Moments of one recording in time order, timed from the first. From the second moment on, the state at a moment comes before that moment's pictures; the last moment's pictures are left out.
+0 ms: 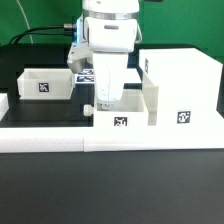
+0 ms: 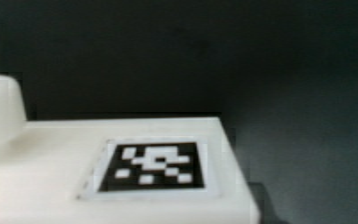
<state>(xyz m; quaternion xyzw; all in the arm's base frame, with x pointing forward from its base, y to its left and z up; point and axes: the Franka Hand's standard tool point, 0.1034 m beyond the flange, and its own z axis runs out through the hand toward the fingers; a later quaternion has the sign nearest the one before) 0.540 -0.014 0.017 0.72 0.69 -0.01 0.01</state>
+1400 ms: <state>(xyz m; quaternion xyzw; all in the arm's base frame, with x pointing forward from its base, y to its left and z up) 0.538 -0.011 0.013 0.71 0.70 -0.01 0.02</state>
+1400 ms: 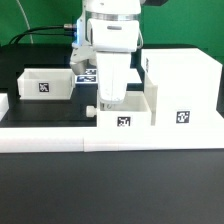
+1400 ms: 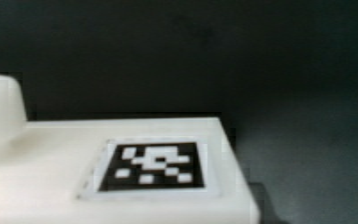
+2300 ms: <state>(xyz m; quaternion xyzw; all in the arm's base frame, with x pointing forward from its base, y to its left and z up) 0.539 0.000 0.013 0.72 0.70 0.00 0.03</state>
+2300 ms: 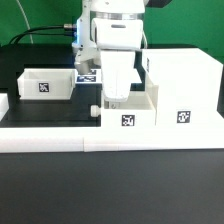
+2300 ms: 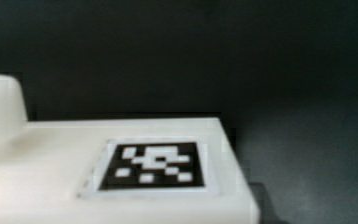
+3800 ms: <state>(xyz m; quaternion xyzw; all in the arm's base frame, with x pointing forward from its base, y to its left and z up) 0.538 -0.002 0.013 0.72 0.69 -0.02 0.03</state>
